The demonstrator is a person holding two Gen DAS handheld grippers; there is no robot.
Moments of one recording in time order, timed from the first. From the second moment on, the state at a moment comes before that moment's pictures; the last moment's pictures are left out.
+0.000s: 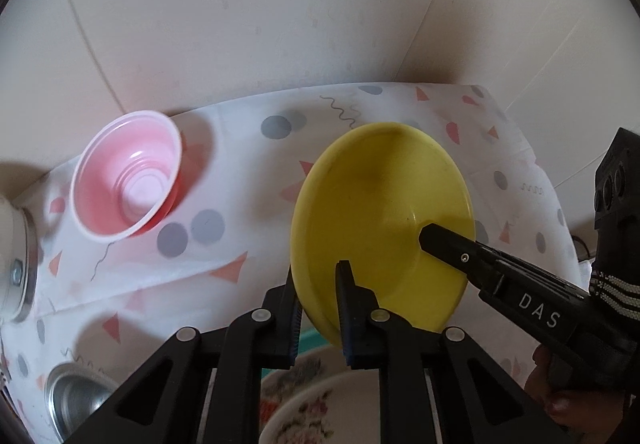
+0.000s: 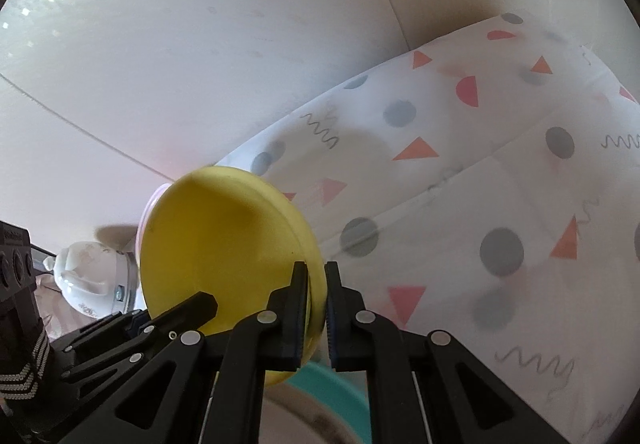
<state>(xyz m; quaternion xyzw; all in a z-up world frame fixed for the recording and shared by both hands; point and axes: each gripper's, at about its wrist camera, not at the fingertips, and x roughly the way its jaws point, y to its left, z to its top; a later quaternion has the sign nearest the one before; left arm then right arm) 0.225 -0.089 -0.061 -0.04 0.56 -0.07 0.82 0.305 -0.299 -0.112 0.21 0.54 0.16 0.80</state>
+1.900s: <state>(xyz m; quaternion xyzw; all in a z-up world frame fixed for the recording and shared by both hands) 0.053 0.110 -0.083 -0.17 0.58 0.07 0.80 0.194 -0.076 -0.109 0.04 0.62 0.33 0.71</state>
